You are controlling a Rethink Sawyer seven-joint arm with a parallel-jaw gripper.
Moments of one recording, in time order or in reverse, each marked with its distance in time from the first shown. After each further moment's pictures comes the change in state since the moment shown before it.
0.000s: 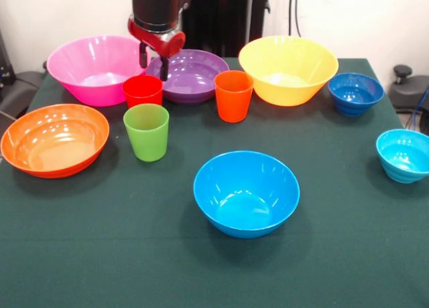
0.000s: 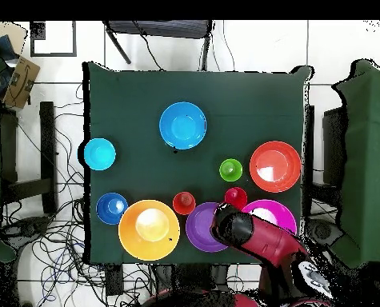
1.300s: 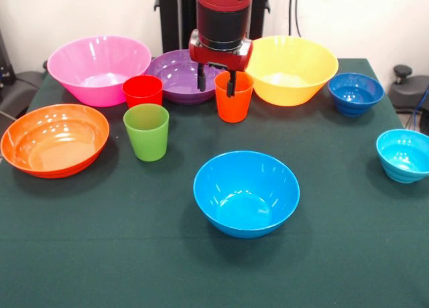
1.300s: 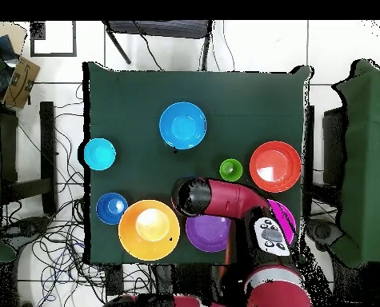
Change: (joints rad) arm 0.127 -0.032 0.178 -0.147 -0.096 0.225 -0.136
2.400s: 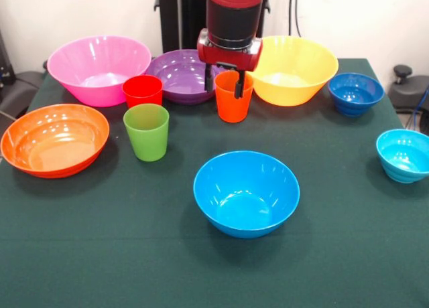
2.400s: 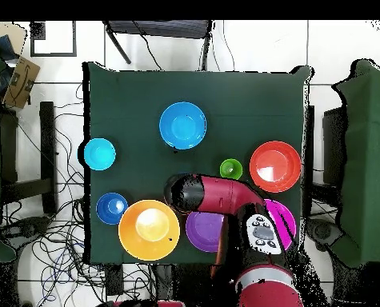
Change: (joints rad) arm 0.033 -0.012 0.003 -0.016 0.000 0.003 0.000
